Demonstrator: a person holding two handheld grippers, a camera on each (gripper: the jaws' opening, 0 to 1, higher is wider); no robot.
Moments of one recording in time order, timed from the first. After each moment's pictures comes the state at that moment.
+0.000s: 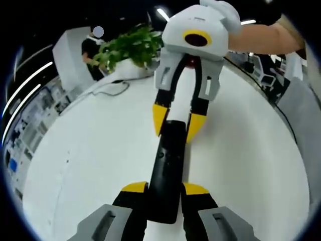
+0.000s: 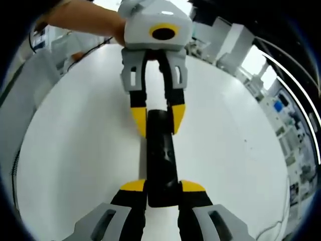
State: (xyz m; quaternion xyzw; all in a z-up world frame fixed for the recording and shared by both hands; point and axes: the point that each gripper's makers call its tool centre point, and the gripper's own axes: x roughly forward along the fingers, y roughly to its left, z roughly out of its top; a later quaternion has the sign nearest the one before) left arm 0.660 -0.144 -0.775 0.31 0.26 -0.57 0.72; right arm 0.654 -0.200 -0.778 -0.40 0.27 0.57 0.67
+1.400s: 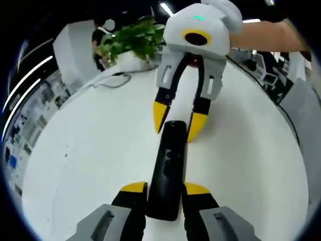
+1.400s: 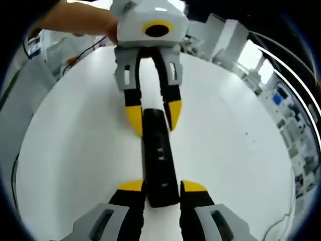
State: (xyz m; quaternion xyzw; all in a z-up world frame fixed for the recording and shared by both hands) left arm 0.670 -0.142 -0.772 0.31 0.28 -0.56 0.71; right arm 0.670 -0.202 -0.772 -0.36 0.28 0.56 0.69
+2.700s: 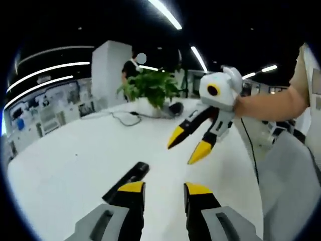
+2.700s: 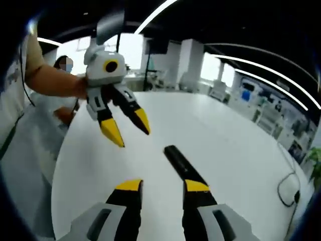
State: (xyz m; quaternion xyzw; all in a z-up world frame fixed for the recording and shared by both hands) left arm 0.562 -0.151 -0.683 0.09 0.19 -0.52 0.83; right arm 0.570 -0.222 -0.701 -0.20 0.21 0.51 0.81
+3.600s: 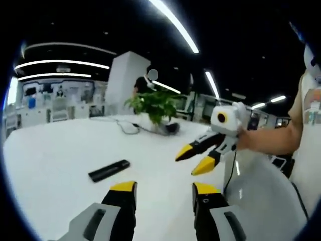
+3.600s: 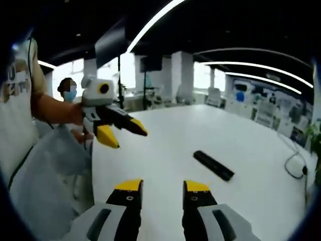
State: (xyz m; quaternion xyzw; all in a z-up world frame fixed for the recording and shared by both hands) left arm 0.457 -0.125 -0.656 -0.01 0.16 -0.50 0.85; right arm 0.461 -0.208 -0.680 -0.11 0.19 0.51 0.83
